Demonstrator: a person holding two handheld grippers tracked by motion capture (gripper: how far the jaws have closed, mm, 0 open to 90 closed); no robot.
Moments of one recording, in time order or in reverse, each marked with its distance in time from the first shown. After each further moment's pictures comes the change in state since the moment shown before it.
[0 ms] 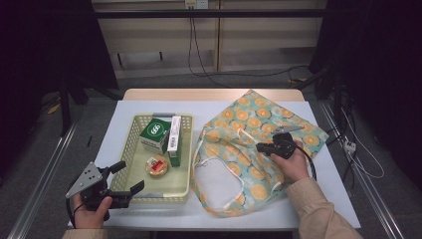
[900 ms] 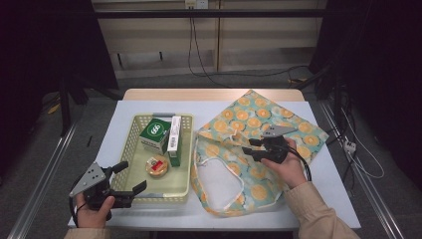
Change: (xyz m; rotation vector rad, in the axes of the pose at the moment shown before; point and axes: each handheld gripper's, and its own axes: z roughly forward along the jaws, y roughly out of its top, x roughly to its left) left arm -0.002 -0.001 0.005 0.008 -0.005 0.003; right arm 0.057 0.027 -0.022 -0.099 0.057 -0.183
